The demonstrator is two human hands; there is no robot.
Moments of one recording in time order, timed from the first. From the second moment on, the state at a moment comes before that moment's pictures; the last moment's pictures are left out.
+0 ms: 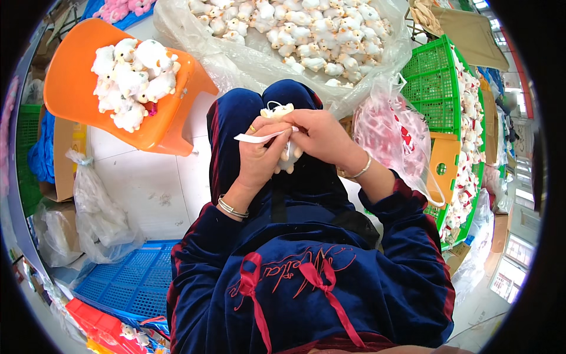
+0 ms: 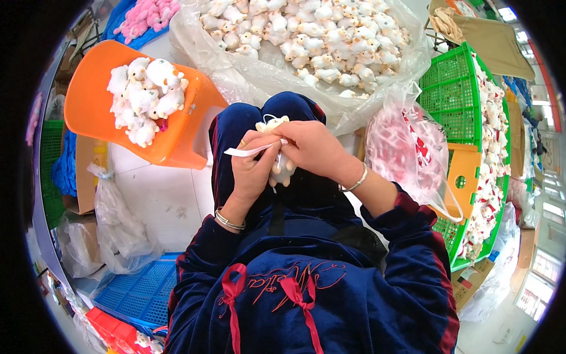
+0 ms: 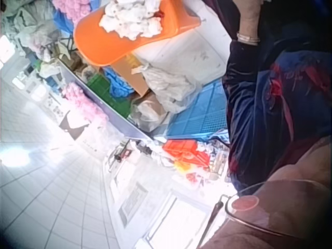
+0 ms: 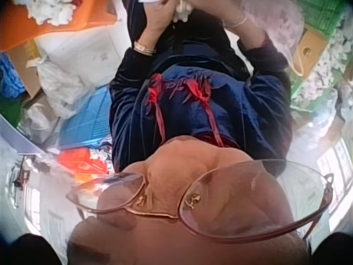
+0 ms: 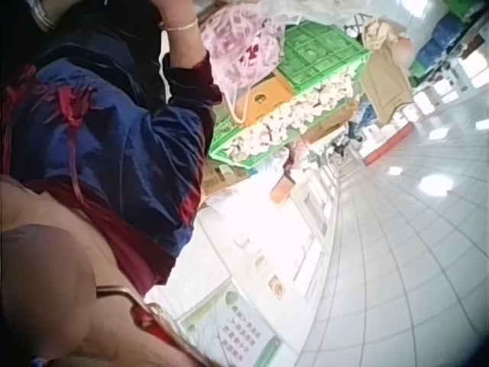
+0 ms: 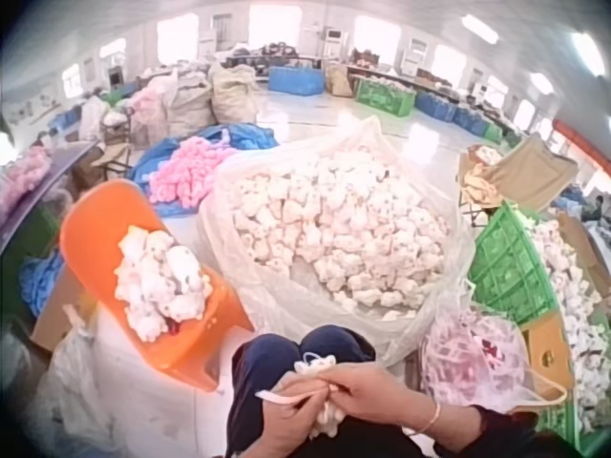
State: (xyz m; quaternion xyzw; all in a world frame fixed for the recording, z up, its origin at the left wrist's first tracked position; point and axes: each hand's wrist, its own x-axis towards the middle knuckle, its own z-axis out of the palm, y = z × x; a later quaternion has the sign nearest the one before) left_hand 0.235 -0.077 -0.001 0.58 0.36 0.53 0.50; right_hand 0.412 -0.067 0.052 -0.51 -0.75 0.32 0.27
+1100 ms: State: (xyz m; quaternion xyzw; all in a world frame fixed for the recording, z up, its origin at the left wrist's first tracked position) left_hand 0.176 -0.086 0.011 0.66 0.42 0.41 0.47; right_hand 0.411 -0.070 0.021 -0.47 -0.62 0.49 0.39
